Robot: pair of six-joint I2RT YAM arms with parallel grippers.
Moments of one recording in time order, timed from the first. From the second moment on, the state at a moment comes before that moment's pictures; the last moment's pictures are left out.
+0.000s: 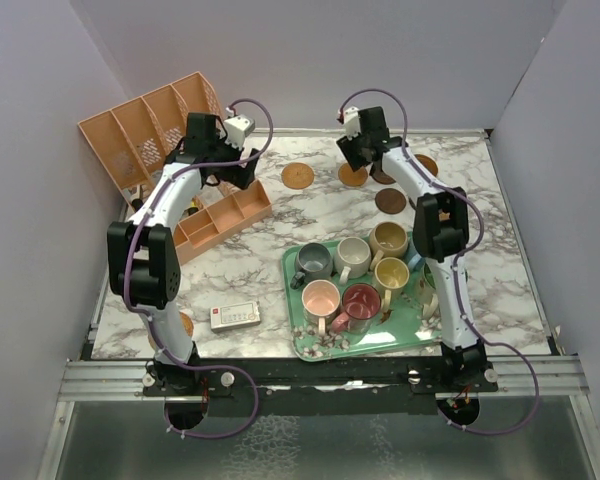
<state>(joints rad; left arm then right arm) -0.12 1.83 1.55 -0.43 0.32 0.30 0.31 2.51 2.22 -0.42 0.05 -0.36</state>
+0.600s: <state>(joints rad) -0.12 1.50 1.39 -0.98 0.22 0.70 0.31 2.03 1.77 -0.44 -0.25 -0.40</state>
